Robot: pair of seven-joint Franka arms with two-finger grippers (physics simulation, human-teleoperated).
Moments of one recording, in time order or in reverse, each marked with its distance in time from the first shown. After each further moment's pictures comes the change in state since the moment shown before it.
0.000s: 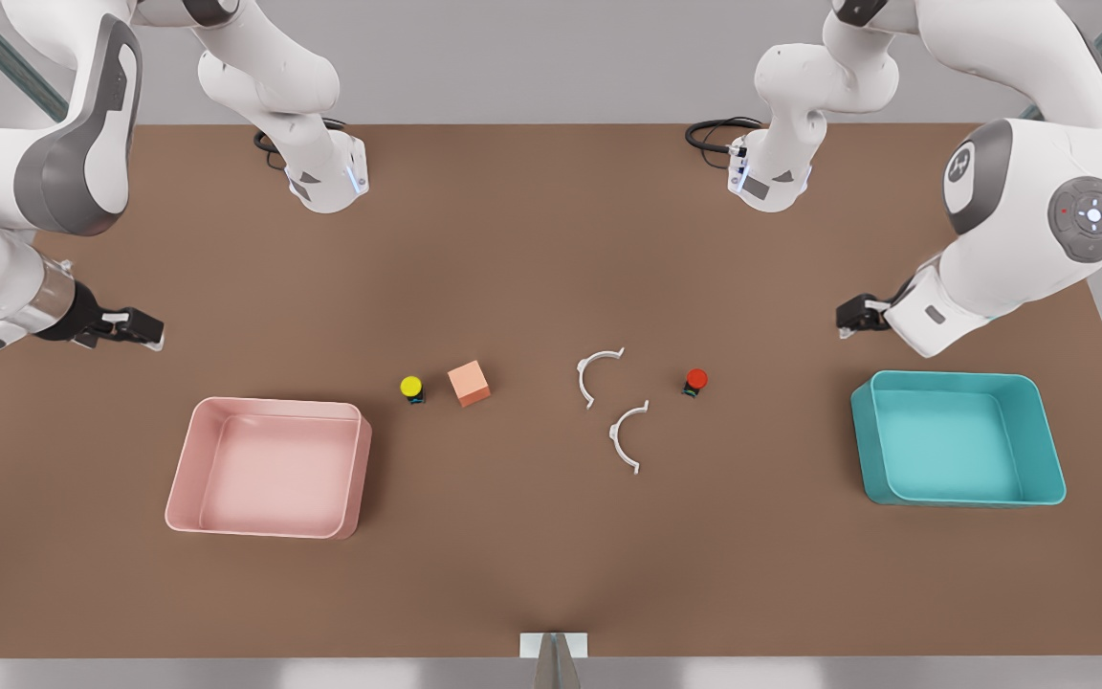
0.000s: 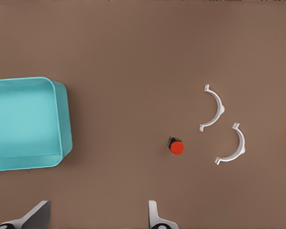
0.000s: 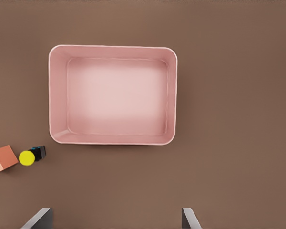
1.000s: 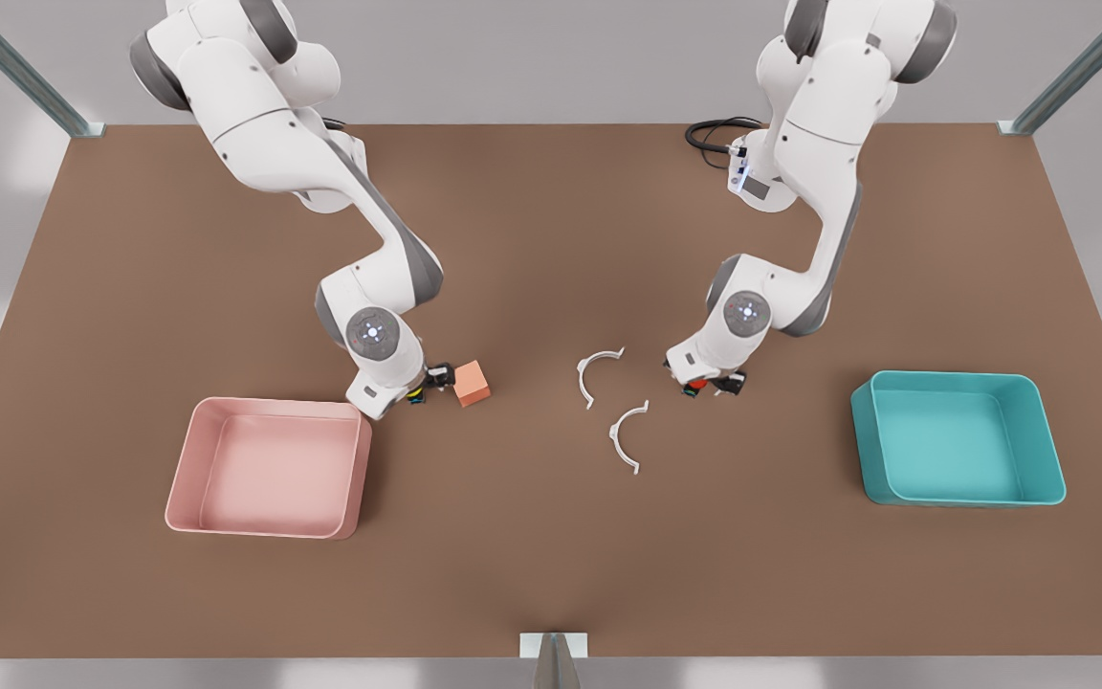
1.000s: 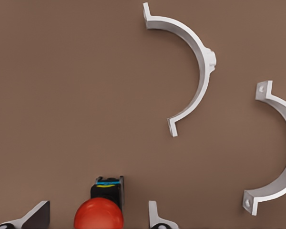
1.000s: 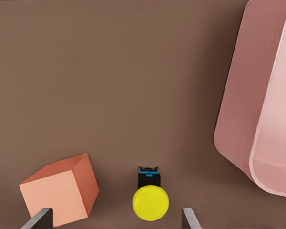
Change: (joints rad) left arm -0.302 0.204 0.005 -0.826 0.003 1.112 0.053; right arm 0.327 0.290 0.231 -0.382 -0.107 0.617 0.447
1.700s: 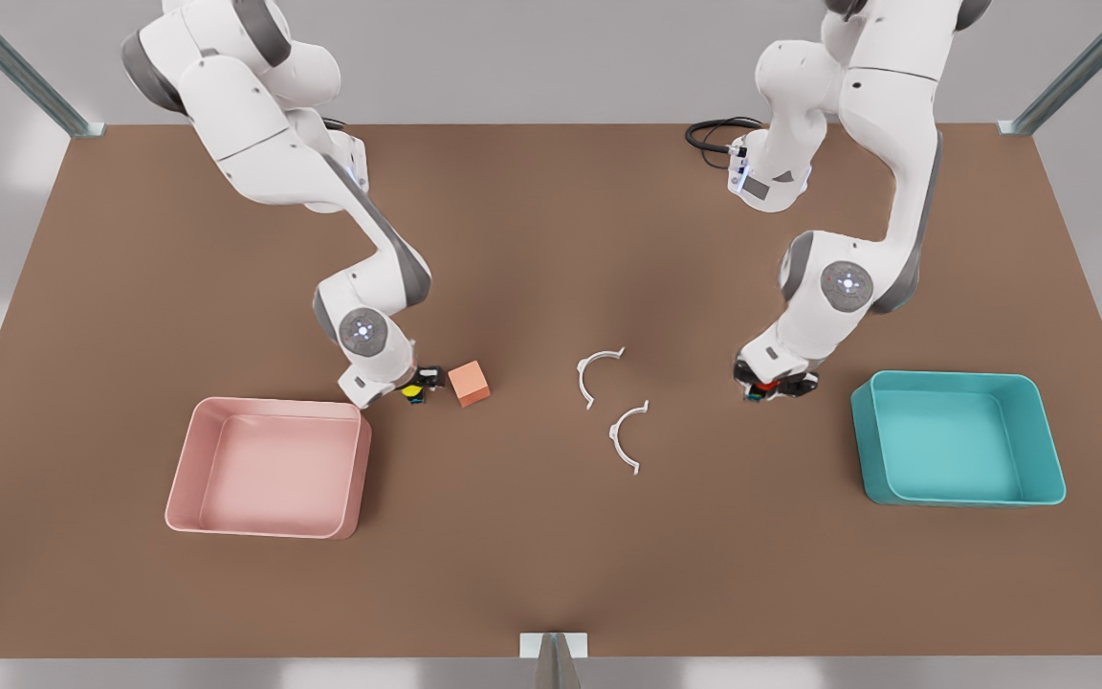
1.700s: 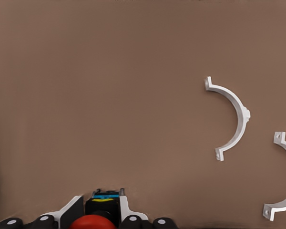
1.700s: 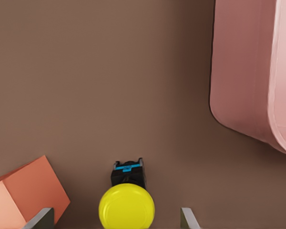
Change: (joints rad) left arm 0.229 -0.253 0.005 0.000 0.007 -0.124 0.067; right arm -0.037 0.000 0.000 -0.205 -0.002 0.215 0.142
